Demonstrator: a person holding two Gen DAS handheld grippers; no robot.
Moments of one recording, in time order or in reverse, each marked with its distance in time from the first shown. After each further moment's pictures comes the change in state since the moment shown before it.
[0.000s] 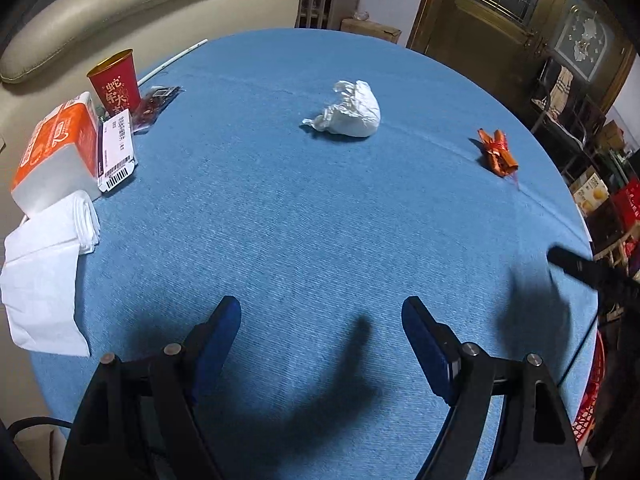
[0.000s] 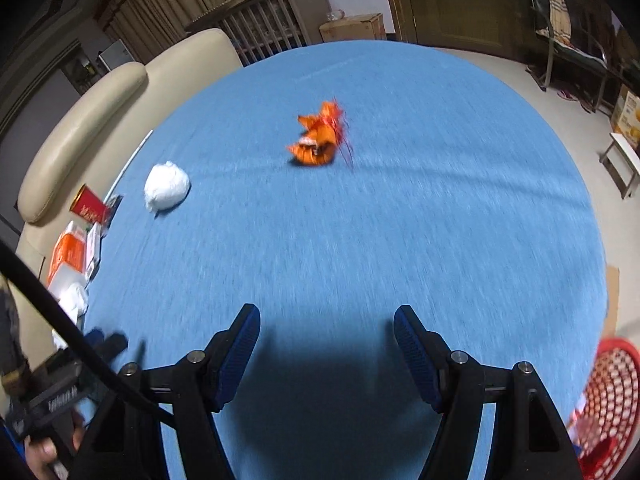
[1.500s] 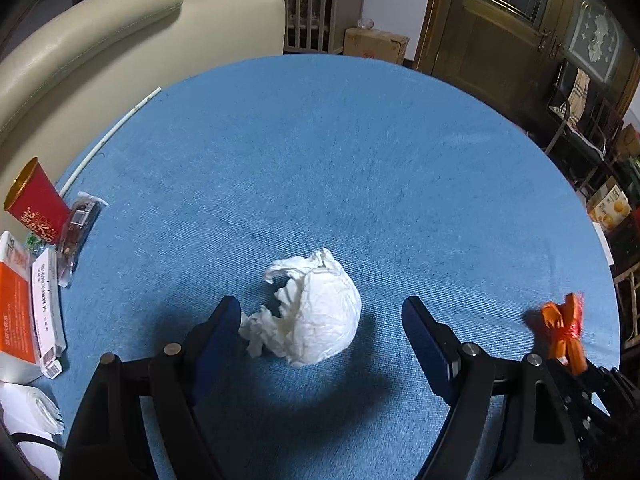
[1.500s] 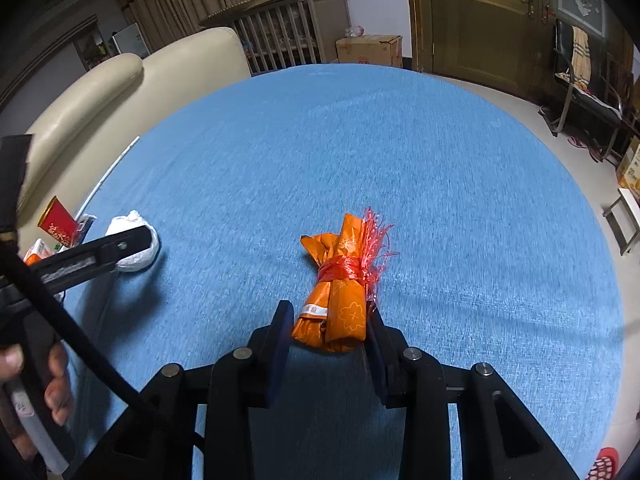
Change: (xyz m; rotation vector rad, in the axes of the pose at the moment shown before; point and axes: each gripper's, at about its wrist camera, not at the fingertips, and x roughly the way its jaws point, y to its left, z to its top) left arm 0.092 -0.053 0.153 0.023 -0.031 0.072; right arm 0.060 0.021 0.069 -0.112 -0.057 -0.055
